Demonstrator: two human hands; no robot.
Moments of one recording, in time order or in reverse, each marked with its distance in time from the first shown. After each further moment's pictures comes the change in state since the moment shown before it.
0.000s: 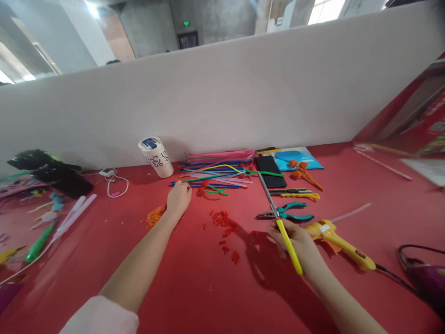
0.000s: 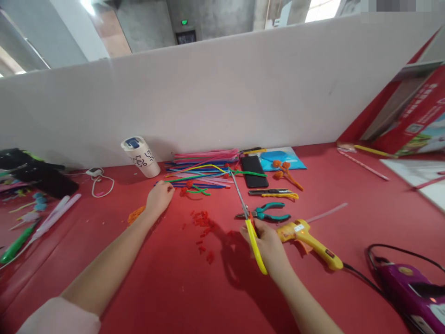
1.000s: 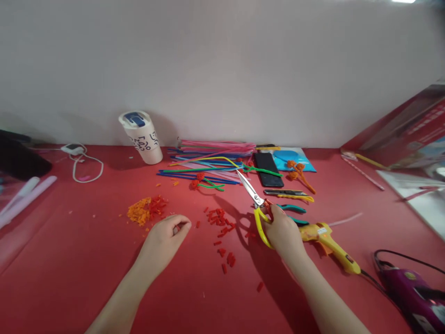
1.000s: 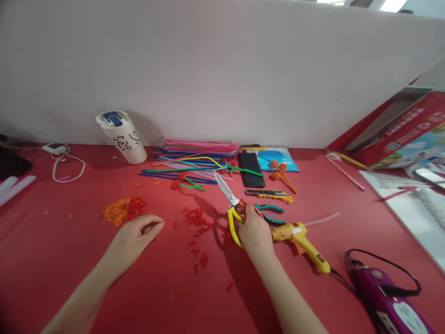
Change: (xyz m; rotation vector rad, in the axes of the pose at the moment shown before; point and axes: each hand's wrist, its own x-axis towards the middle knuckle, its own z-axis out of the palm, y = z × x) left_hand -0.103 -0.008 -0.024 -0.527 -0.290 0.062; right_hand 0.037 -0.015 0.017 -1.002 0.271 -0.097
